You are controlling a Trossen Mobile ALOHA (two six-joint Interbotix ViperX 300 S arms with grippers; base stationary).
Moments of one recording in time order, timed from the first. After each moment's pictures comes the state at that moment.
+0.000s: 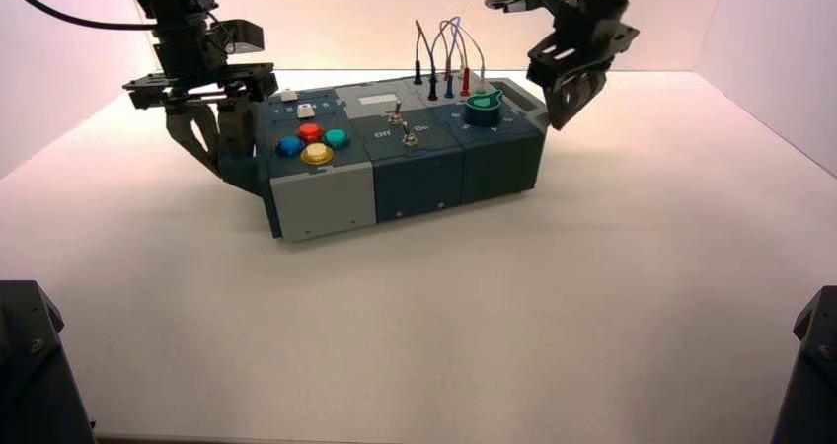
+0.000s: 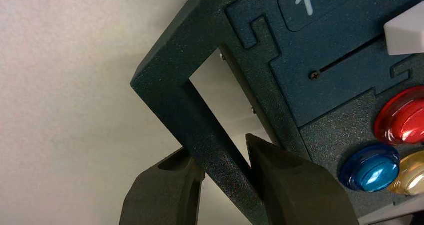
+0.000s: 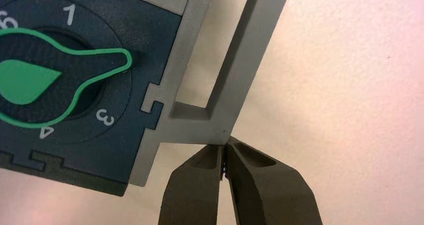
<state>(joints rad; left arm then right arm) -0.23 0.22 0.66 -0.20 0.79 0.19 0.33 0.25 0.50 -0.04 0.58 -0.35</state>
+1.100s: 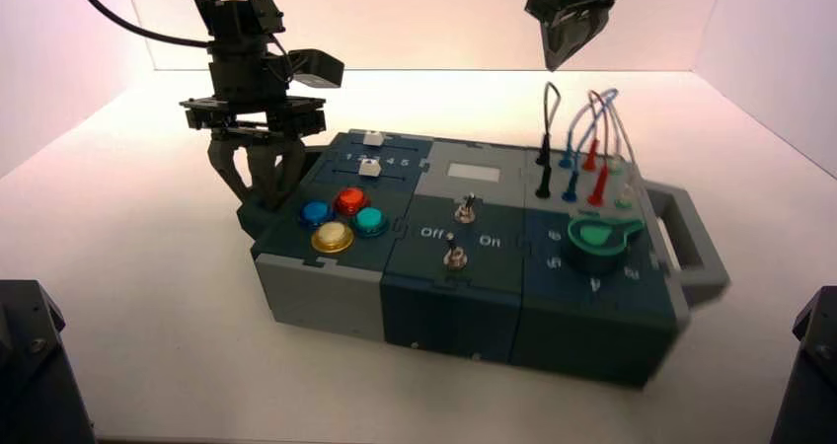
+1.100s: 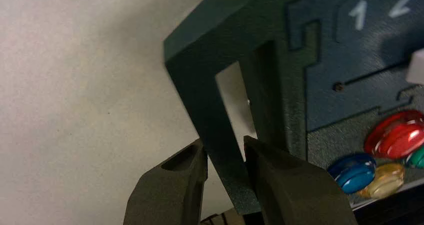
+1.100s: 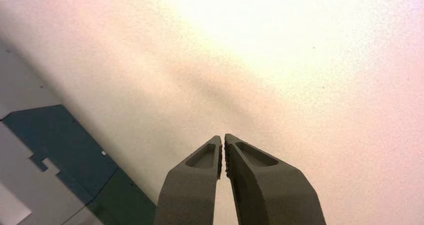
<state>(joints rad) -0.45 0.20 0.72 -0.21 0.89 0.24 0.31 0.09 0.47 -0.03 0.64 -0.34</state>
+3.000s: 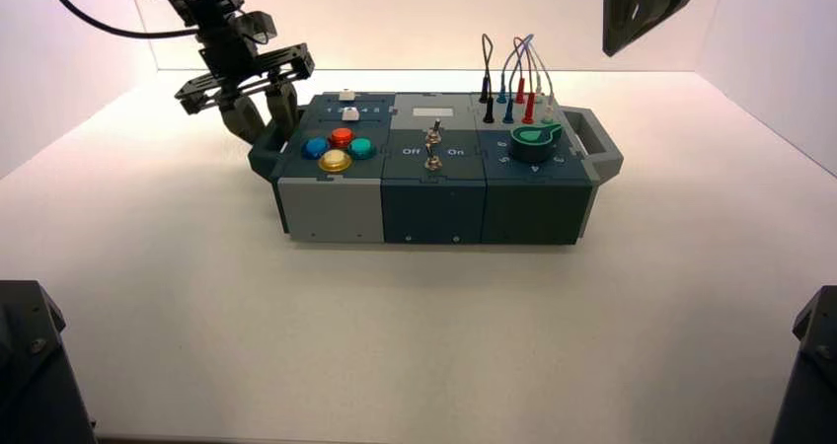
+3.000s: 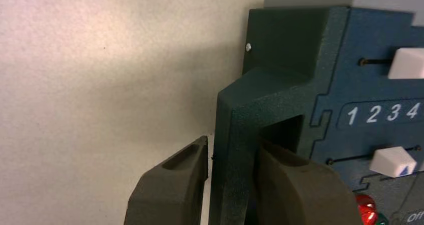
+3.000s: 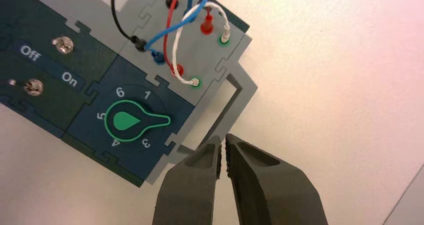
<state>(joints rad) -0.18 0.31 0.55 -0.44 0.66 0.11 0.31 -0.27 0.74 -0.03 0.69 -0.24</state>
